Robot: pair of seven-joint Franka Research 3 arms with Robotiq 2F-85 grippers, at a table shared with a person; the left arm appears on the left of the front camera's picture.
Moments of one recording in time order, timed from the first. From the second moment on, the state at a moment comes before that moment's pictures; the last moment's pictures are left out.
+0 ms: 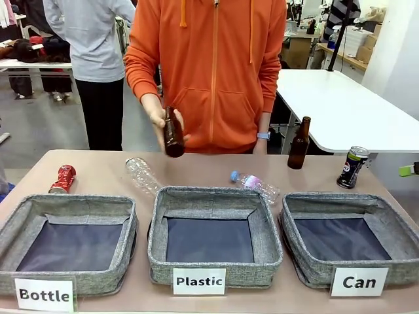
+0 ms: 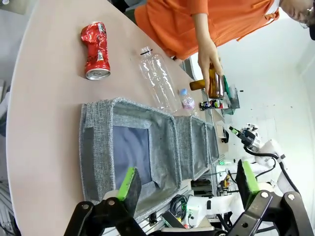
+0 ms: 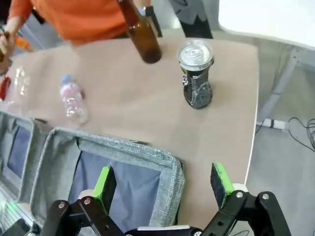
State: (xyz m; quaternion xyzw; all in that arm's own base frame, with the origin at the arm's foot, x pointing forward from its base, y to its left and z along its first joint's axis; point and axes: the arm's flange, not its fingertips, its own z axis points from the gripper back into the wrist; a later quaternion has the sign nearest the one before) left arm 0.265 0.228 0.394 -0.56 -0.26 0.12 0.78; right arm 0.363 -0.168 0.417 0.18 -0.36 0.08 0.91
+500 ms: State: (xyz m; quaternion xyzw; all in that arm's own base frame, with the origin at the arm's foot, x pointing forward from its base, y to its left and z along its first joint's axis) left arm 0.242 0.234 0.428 -0.60 -0.26 0.11 0.75; right arm 0.380 -0.155 0.401 0.16 -0.35 0.17 0.91
